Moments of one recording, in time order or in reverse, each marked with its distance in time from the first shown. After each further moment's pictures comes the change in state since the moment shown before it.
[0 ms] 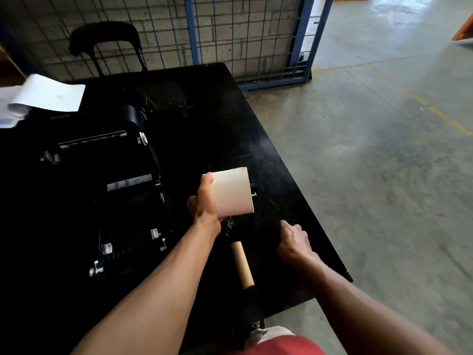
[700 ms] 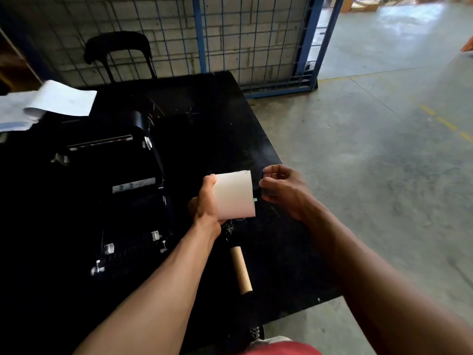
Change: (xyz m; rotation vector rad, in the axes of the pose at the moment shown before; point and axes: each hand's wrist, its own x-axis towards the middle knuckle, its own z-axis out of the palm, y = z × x) left_hand -0.007 0.005 0.003 -0.008 -0.054 -0.009; right_hand 0.035 -0.041 -0.089 1.212 -0.034 -0.358
